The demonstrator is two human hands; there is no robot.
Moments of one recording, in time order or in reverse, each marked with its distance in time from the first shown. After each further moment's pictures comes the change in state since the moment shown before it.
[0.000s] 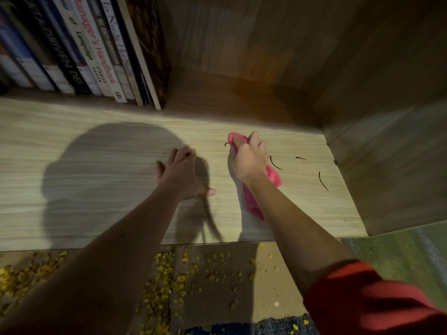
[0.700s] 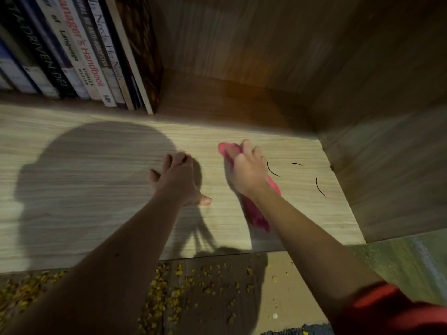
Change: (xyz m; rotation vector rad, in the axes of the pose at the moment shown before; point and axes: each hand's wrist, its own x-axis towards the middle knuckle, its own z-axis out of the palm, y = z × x) left_hand 0.006 0.010 -0.005 0.035 -0.074 -0.025; right_hand -0.007 0.008 -0.006 -0.106 -0.064 -0.148
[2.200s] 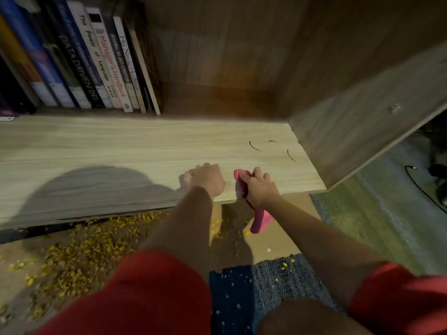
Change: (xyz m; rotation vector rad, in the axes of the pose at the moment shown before) left_hand -0.088 0.028 0.023 0.153 0.049 0.098; right_hand -0.142 0.000 -0.025 -0.051 -0.285 0.171
